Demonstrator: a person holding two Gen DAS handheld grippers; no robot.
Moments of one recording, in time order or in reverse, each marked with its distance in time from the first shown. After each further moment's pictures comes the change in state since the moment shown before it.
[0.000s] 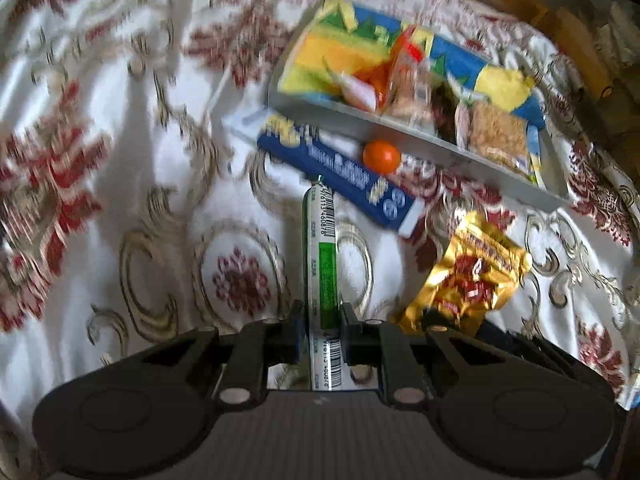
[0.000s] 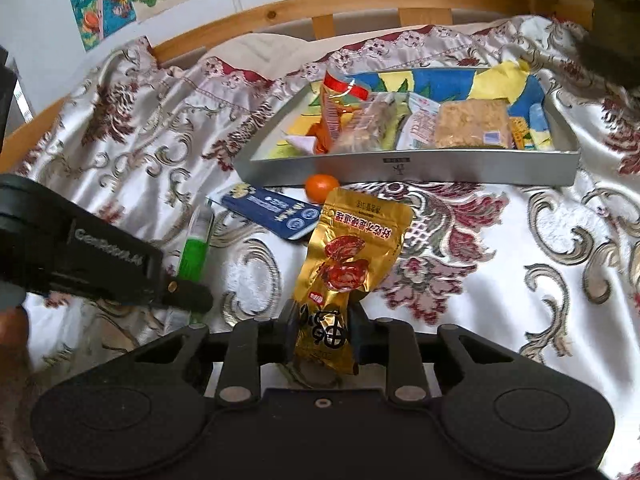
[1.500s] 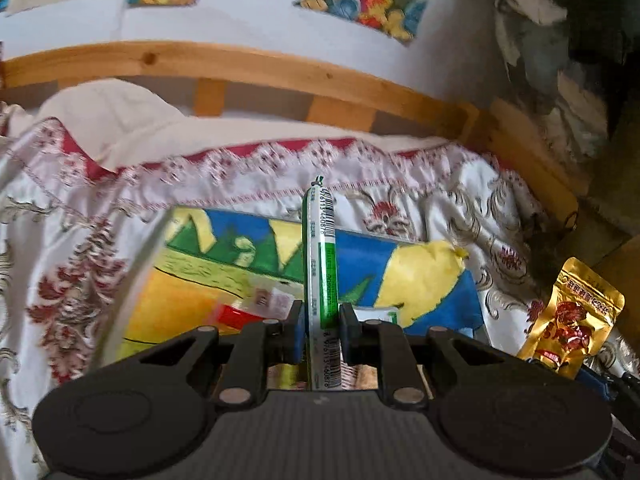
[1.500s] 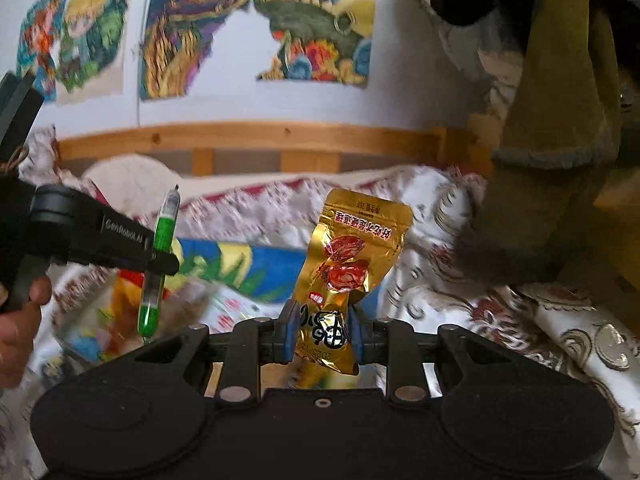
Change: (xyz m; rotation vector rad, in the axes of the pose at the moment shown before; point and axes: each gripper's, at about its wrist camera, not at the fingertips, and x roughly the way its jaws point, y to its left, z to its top) left arm 0.049 -0.132 0.162 0.130 -0.379 -0.079; right arm -0.001 -0.145 0.143 -0.136 -0.314 -0.274
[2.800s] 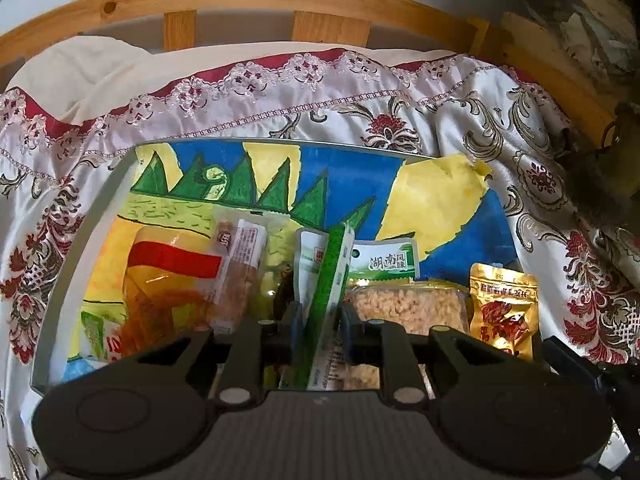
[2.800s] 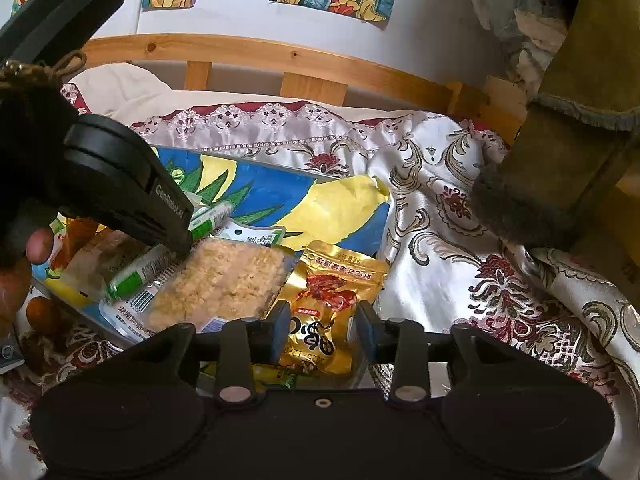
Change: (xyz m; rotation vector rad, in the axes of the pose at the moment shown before) left arm 0.056 -0.025 -0.021 0.071 0.174 0.073; right arm 0.045 0.022 -0.033 -0.138 0.132 -0.081
